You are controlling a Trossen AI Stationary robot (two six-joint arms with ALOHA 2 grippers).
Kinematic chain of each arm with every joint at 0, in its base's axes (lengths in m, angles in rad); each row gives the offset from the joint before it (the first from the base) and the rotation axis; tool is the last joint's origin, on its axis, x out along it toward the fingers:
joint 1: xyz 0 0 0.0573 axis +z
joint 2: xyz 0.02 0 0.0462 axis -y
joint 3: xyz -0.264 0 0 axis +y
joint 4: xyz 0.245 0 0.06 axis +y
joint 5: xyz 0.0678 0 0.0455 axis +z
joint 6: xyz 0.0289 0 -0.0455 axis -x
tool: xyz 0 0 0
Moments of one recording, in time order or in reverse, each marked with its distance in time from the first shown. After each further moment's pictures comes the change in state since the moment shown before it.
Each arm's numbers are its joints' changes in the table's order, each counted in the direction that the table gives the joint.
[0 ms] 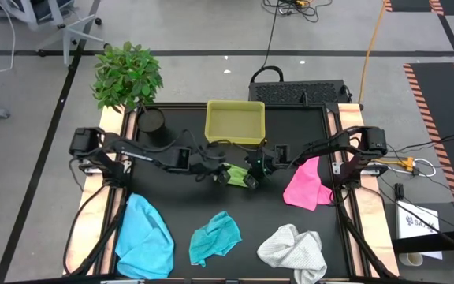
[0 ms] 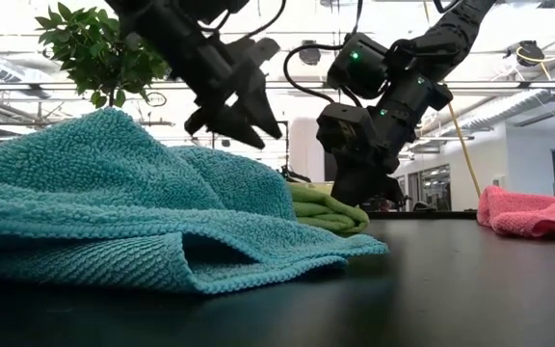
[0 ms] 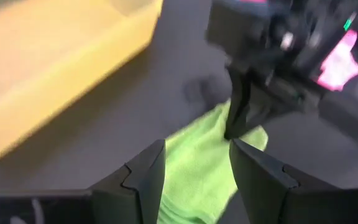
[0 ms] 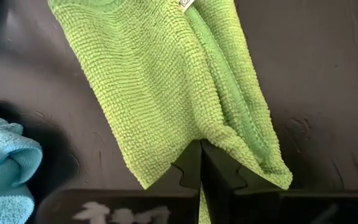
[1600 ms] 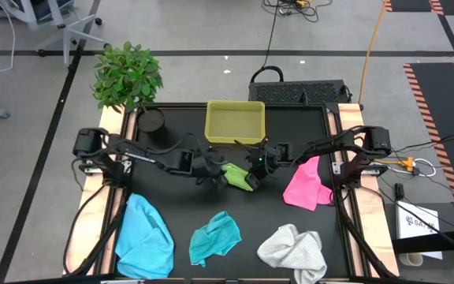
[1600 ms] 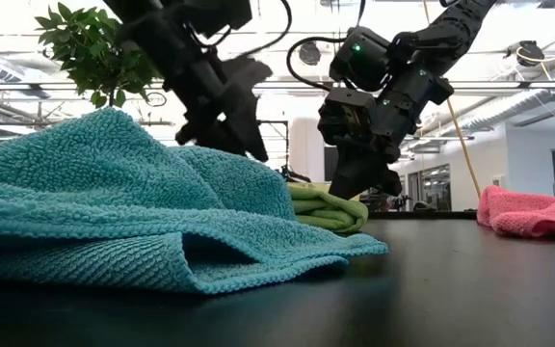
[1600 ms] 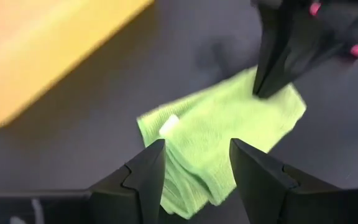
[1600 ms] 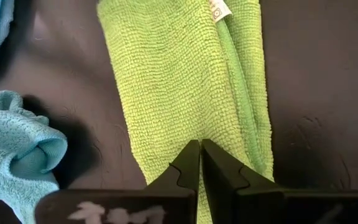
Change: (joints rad) left arm -0.007 -0.041 0.000 0.092 -0.016 -0.012; right arm -0.013 0.042 0.000 0.019 0.054 0.011
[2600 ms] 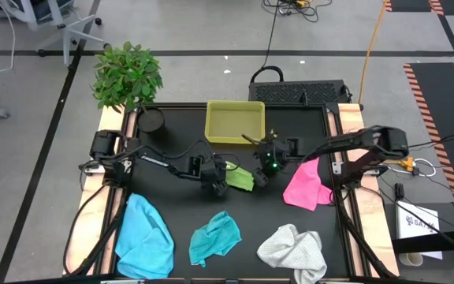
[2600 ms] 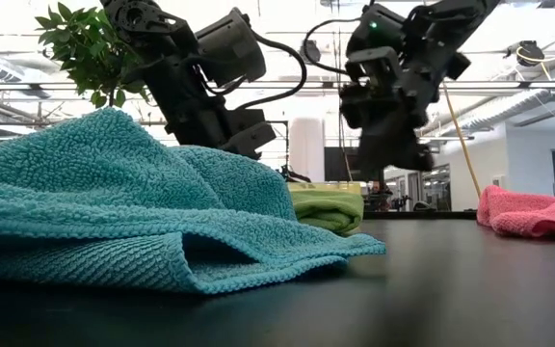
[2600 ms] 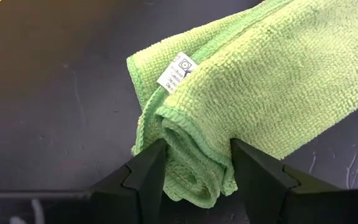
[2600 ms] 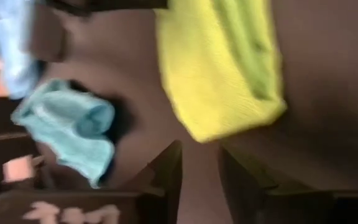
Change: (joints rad) left arm 0.012 -0.157 0.000 -0.006 -0.052 0.026; right arm -0.012 0.172 0.000 0.238 0.118 -0.165
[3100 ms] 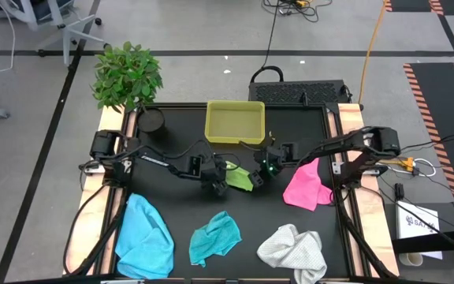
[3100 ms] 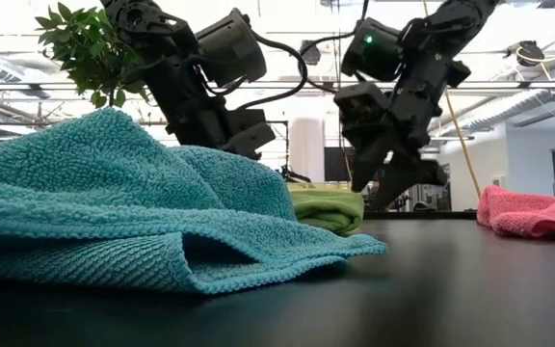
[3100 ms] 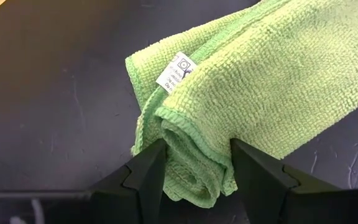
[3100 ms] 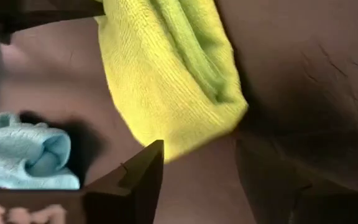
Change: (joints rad) left arm 0.002 0.000 0.000 -0.007 -0.006 -0.022; right arm 0.035 -0.100 0.001 -0.036 -0.119 -0.153
